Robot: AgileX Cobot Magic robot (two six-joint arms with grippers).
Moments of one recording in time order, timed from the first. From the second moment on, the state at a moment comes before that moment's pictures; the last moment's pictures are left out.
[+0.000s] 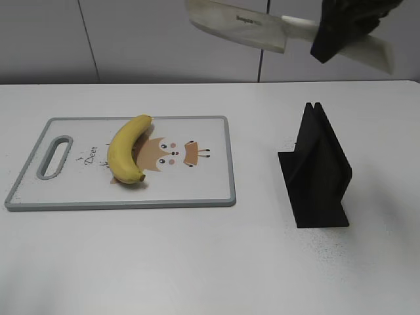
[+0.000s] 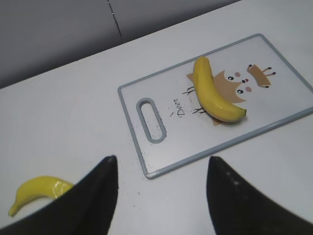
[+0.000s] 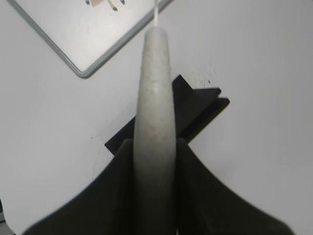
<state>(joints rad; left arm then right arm) 0.01 0.64 -0.90 -0.22 1.00 0.55 0.40 1.67 -1.65 0.07 1.23 -0.46</state>
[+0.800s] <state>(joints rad) 0.01 1.50 -1.51 -0.55 1.21 1.41 0.41 2.11 -2.10 0.30 1.23 -1.04</state>
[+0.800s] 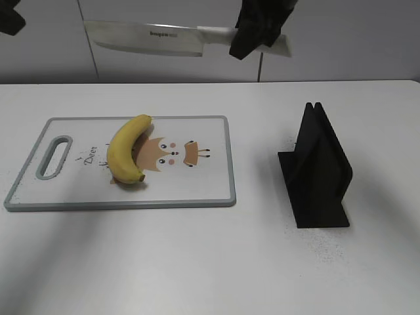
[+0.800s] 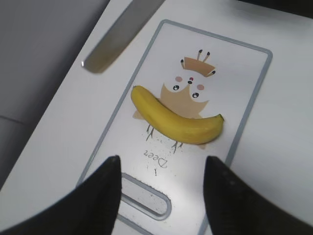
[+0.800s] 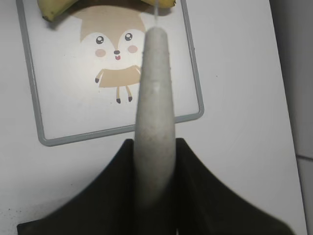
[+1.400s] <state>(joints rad) -0.06 1.80 -1.70 -0.54 1.21 1.60 0.46 2.27 -2.27 0.41 1.22 -1.25</state>
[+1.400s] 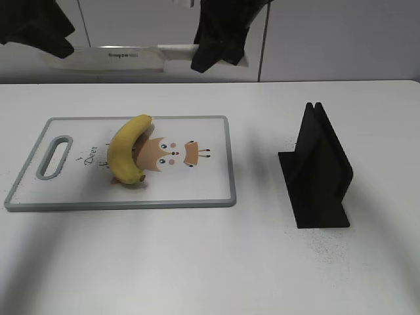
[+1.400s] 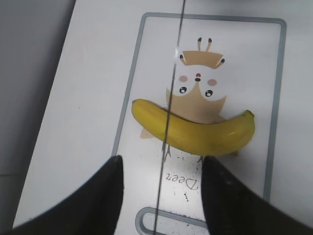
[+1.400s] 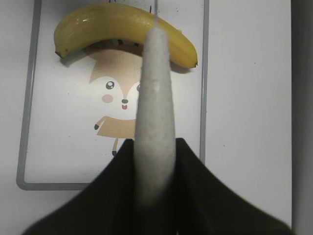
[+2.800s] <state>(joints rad) -0.06 1.89 -1.71 -0.46 1.21 1.62 0.46 2.32 -2.33 0.46 1.22 -1.30</state>
